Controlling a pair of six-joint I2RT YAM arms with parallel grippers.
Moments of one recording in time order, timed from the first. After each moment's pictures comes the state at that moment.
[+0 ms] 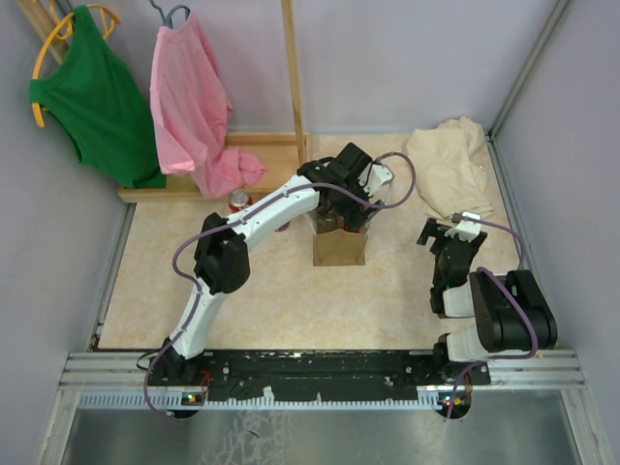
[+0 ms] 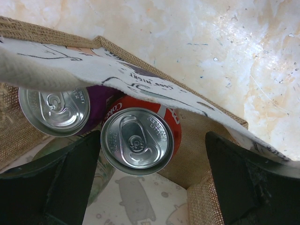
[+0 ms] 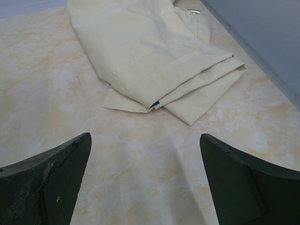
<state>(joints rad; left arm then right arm) -0.84 2.26 2.14 -0.81 0.01 0.25 0.04 1.44 0.13 1.20 0.33 0.09</state>
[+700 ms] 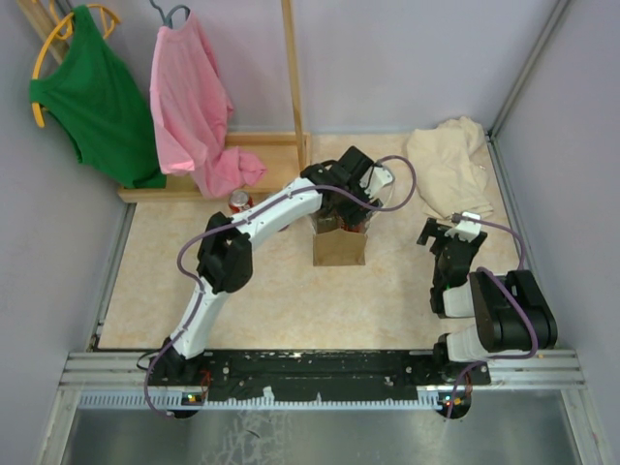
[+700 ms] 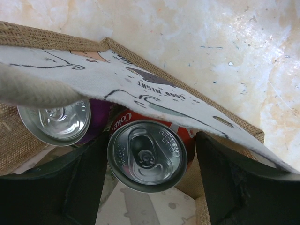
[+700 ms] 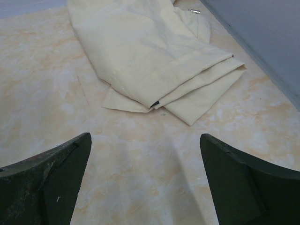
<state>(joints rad) -0.84 2.29 2.13 -0.77 -0.02 0.26 0.04 1.44 0.13 1.20 0.33 0.09</state>
